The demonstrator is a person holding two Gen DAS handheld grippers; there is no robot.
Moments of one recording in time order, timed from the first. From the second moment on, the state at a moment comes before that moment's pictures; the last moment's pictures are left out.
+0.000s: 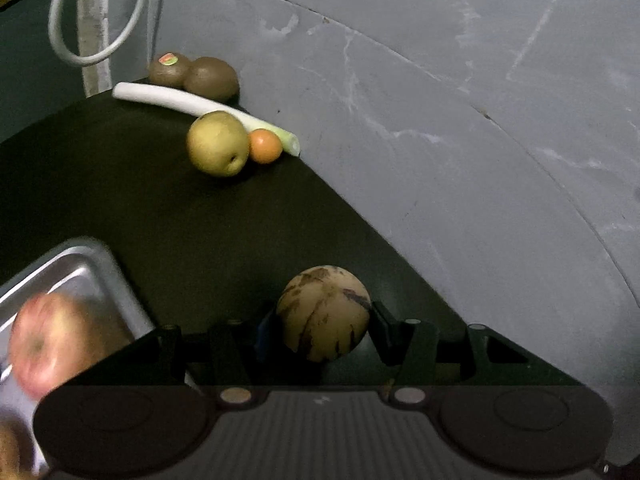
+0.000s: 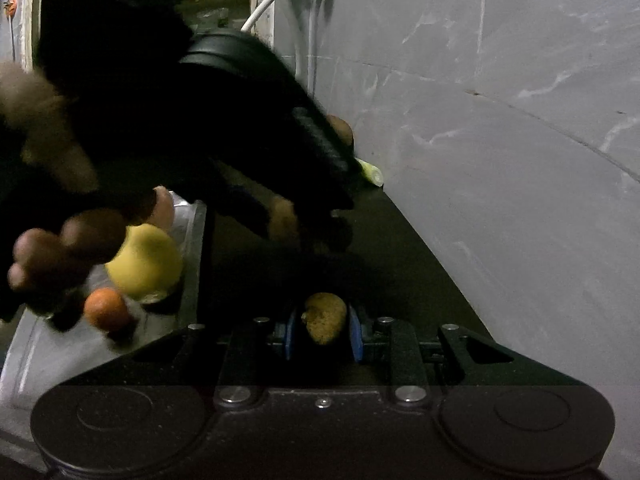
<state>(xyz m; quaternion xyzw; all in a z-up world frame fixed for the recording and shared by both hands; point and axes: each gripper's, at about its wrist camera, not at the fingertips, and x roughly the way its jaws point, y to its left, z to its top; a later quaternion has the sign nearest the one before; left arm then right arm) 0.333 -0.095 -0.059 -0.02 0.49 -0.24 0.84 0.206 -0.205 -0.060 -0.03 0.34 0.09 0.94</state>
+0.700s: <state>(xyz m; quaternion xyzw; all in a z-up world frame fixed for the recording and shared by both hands) 0.189 0.027 -0.036 -0.07 0.49 -0.18 0.85 0.165 -0.138 -0.029 -0.03 0.34 0.14 0.93</state>
